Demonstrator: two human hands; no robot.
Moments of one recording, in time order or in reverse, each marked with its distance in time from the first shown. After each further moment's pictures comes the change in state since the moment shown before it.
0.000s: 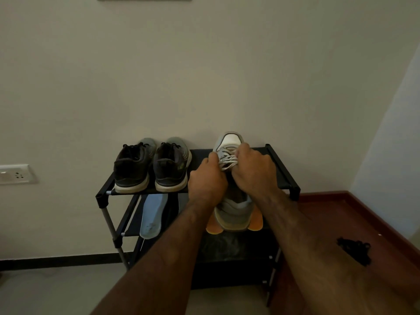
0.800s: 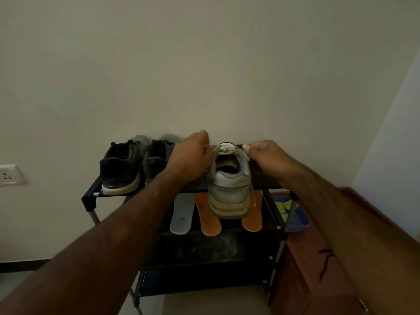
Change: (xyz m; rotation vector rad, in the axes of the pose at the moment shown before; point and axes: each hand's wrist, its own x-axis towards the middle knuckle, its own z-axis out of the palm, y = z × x) left_hand 0.051 -0.020 -0.032 0.029 -0.002 0.240; right_hand 0.030 0.052 -0.012 0.807 -0.356 0.261
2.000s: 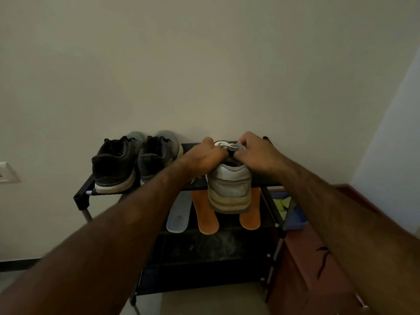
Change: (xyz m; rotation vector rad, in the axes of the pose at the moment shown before) left_hand 0.009 0.024 0.012 -0.339 -0.414 -0.284; right_hand 0.010 -0.011 0.012 -0.413 0.021 -0.062
